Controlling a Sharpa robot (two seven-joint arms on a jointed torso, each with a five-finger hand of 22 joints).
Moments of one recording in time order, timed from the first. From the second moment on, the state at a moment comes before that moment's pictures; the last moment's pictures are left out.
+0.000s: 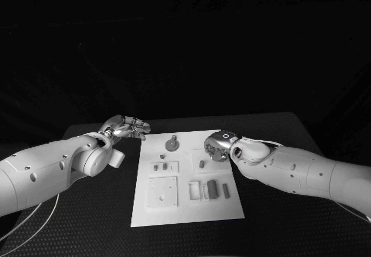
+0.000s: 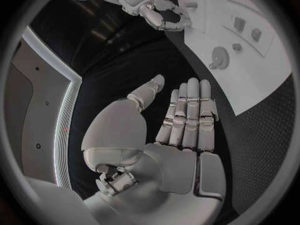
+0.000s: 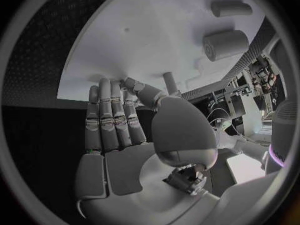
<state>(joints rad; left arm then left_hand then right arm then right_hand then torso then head) 1.22 -0.76 -0.11 1.24 -0.34 -0.23 0.22 1.08 -0.09 0.53 -0.28 0.07 0.86 0.18 0.27 0.54 1.13 0.13 0.07 0.35 0.98 0.05 0.76 0.37 0.02 0.98 -0.04 0.11 1.10 1.12 -0.57 -0.16 1.09 -1.74 -0.37 -0.05 1.21 -0.07 0.71 -0.29 0.12 0.99 0.12 0.38 0.40 1.20 0.12 0.13 0.53 1.09 0.06 0.38 0.81 0.26 0.85 0.20 0.19 1.31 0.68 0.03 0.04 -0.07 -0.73</state>
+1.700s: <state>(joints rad) 1.22 -0.76 -0.11 1.22 -0.34 -0.23 0.22 1.08 -0.09 0.53 -0.28 0.07 0.86 0.18 0.27 0.53 1.12 0.13 0.07 0.34 0.98 0.05 0.75 0.38 0.02 0.98 -0.04 0.11 1.10 1.12 -0.60 -0.15 1.13 -1.70 -0.36 -0.06 1.24 -0.06 0.73 -0.29 0.12 1.01 0.11 0.39 0.41 1.23 0.11 0.14 0.10 1.12 0.04 0.39 0.82 0.26 0.88 0.19 0.20 1.31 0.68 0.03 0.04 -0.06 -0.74</state>
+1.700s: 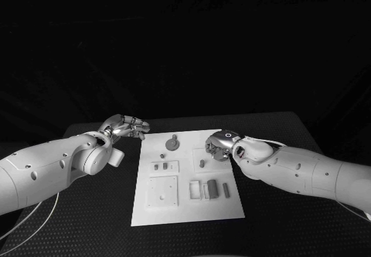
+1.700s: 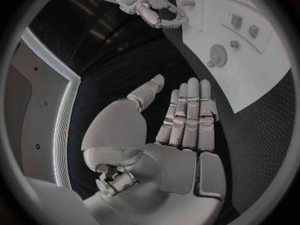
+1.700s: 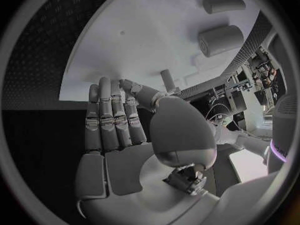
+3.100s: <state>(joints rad) 1.22 -0.76 -0.11 1.22 -0.34 -0.23 0.21 1.08 -0.09 0.53 -0.28 0.07 0.85 0.19 0.27 0.53 1.12 0.14 0.07 0.34 0.98 0.05 0.75 0.39 0.02 0.98 -0.05 0.10 1.10 1.12 -0.58 -0.15 1.10 -1.66 -0.36 -0.04 1.24 -0.10 0.71 -0.27 0.12 1.00 0.12 0.38 0.41 1.22 0.09 0.17 0.18 1.09 0.06 0.37 0.84 0.24 0.86 0.19 0.22 1.31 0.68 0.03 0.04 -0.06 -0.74</state>
